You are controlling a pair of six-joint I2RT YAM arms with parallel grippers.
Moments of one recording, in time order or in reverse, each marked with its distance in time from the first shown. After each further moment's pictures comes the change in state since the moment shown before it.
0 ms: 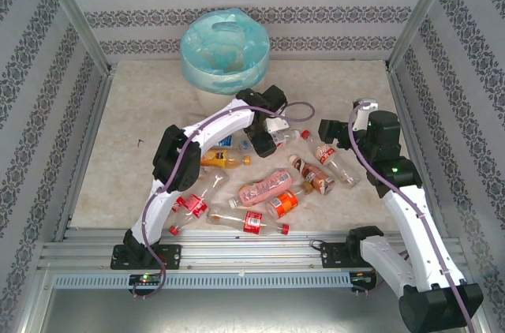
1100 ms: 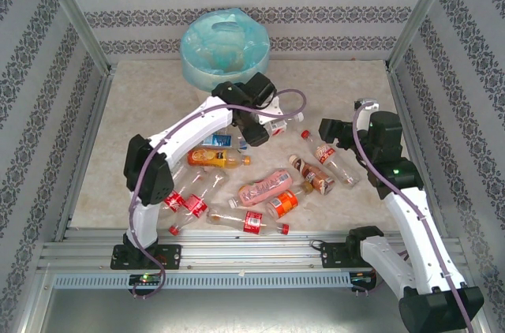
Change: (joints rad) left arm 0.006 -0.304 -0.154 0.054 0.022 0.025; right arm 0.000 -0.011 0.008 0.001 -0.042 0.056
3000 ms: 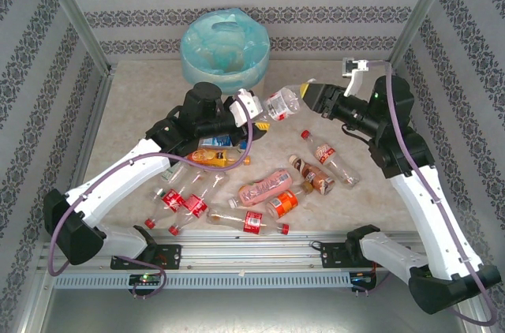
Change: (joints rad) left arm 0.005 -0.627 -0.615 0.791 0.312 -0.008; right arm 0.197 0.178 0.436 0.038 -0.299 0.271
